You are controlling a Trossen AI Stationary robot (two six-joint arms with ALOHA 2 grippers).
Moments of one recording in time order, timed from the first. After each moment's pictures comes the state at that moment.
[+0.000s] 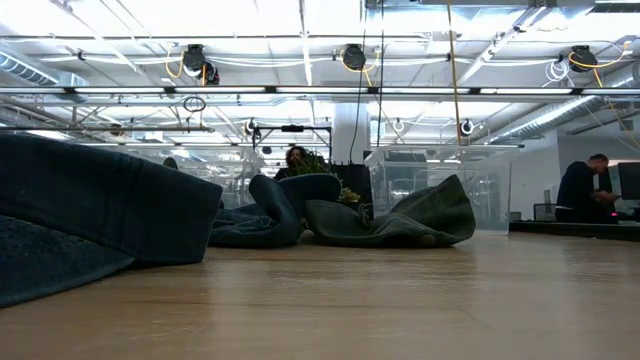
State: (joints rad) left arm 0.10 1.28 1.64 -0.22 0.59 -0.63; right arm -0.24 1.52 1.32 0.47 -1.08 0.76
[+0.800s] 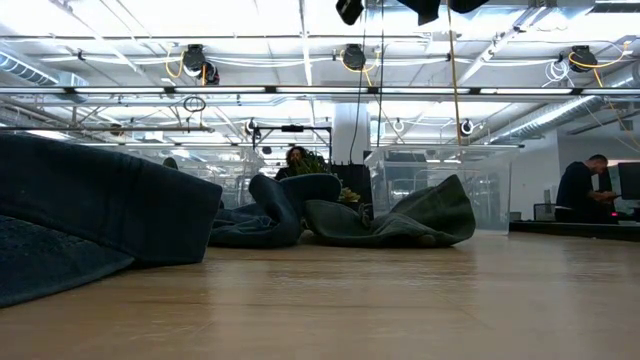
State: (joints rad) left arm 0.24 1.08 1.64 -0.50 0.37 -0.63; right arm -0.42 1.52 1.32 0.39 -1.04 0.68
